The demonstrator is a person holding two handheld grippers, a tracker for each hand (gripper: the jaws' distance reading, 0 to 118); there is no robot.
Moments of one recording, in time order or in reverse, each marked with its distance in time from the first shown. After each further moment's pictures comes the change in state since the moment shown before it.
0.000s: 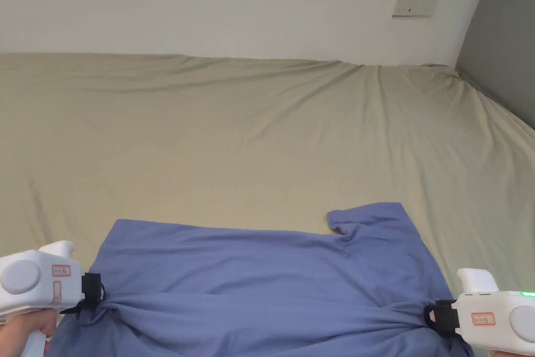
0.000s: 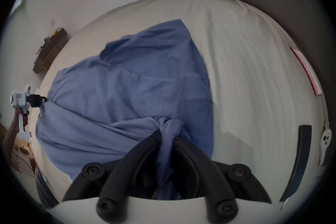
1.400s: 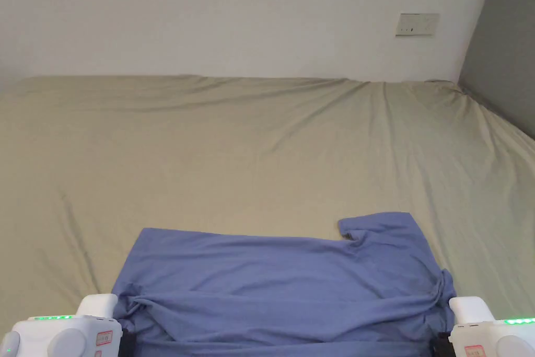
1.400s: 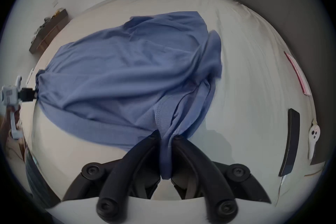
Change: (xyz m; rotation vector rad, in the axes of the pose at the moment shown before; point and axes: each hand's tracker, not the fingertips) left arm 0.003 -0.081 0.041 -0.012 0.034 -0.215; right arm -0.048 -0.045 0.046 -0.061 -0.078 0.114
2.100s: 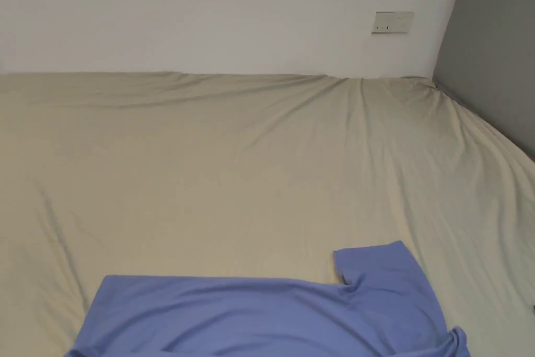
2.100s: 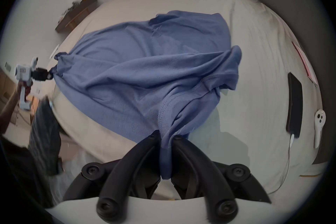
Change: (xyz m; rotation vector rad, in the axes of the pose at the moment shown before) left arm -0.017 -0.128 0.109 -0.098 -0.113 -0.071; right arm 0.018 -0.129 0.082 -0.067 0.191 0.155
